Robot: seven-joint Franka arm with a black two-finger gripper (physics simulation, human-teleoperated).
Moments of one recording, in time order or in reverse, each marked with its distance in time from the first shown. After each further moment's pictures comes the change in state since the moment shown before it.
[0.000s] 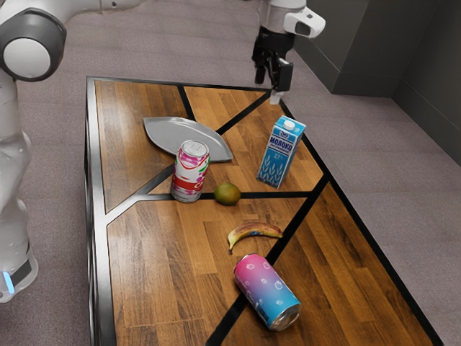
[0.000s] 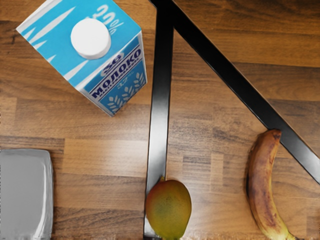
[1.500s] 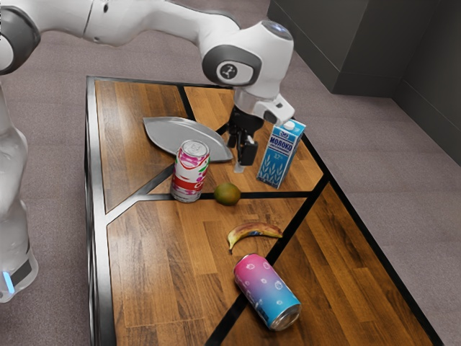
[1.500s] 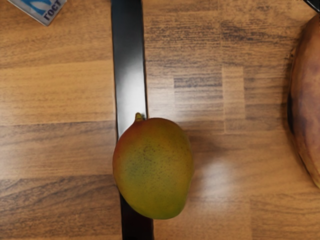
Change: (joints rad) arm 0.090 -0.138 -0.173 -0.561 0.069 0.290 0.005
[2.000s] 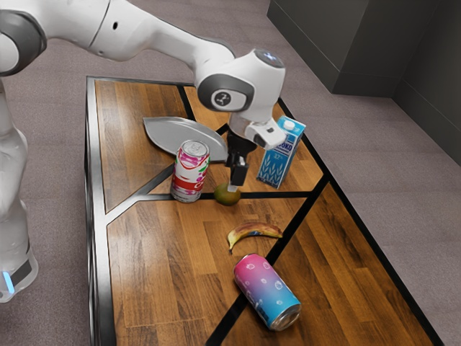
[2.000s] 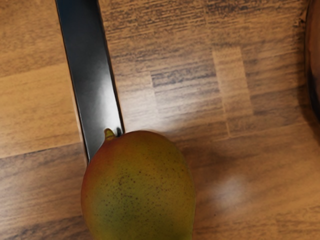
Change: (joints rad) arm 0.003 0.021 0.003 -0.126 -0.008 0.155 0.143
